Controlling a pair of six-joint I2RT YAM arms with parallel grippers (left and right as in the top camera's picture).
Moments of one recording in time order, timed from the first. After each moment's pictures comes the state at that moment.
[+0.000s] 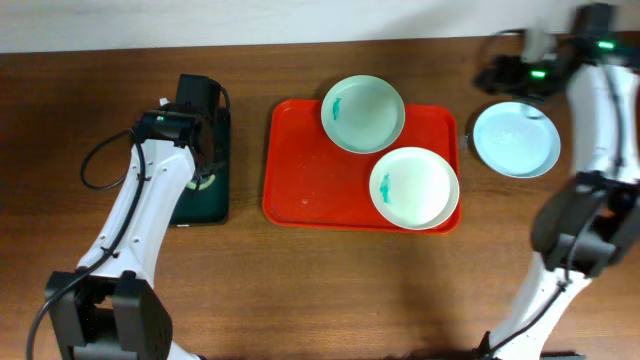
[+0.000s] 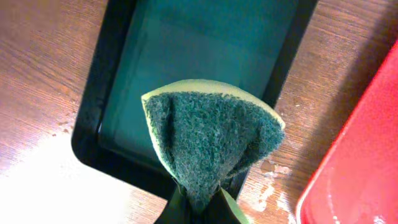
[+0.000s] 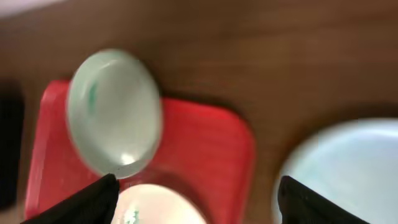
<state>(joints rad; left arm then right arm) -0.14 1.72 1.47 -1.04 -0.30 -0.44 -0.22 2.19 2.09 -1.04 -0.52 -0.13</state>
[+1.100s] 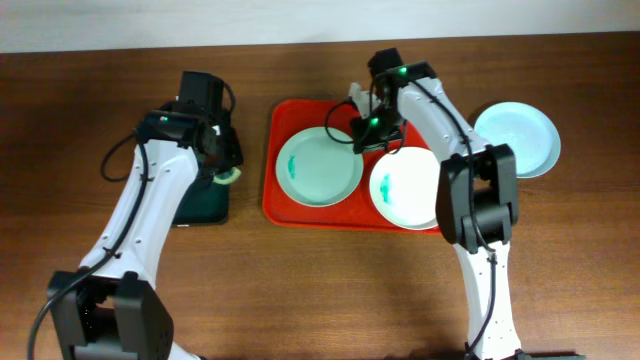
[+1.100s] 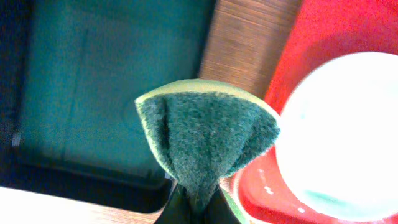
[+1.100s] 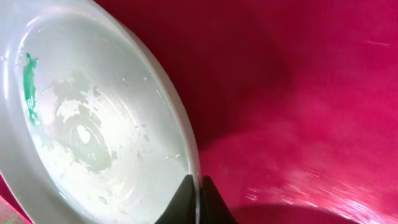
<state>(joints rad) -0.16 1.72 1.47 -0.98 -0.08 -0.41 0.26 2.44 2.09 -1.13 -0.38 -0.10</state>
